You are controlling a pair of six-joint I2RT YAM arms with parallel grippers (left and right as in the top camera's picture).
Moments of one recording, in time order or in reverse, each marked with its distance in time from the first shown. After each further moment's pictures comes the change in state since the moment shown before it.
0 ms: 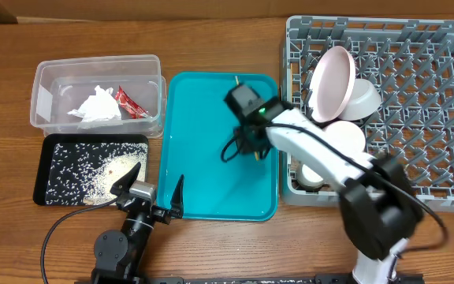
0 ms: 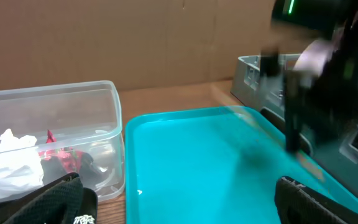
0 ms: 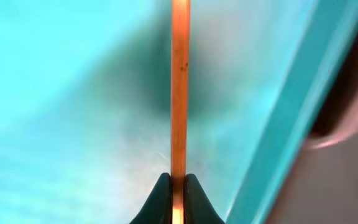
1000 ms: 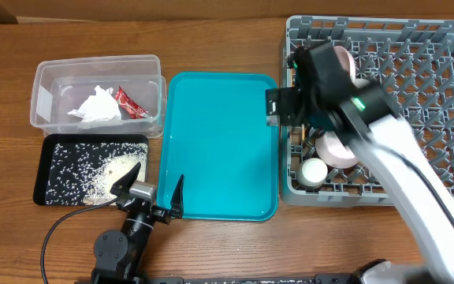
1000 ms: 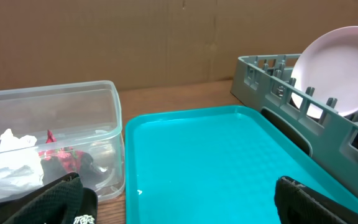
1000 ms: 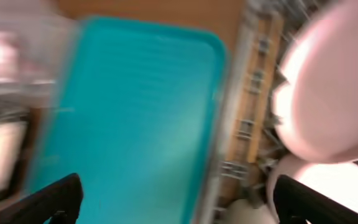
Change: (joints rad) left arm 0.000 0.000 0.000 0.000 0.000 0.000; right arm -0.135 -0.467 0.119 -0.179 -0.075 -0.070
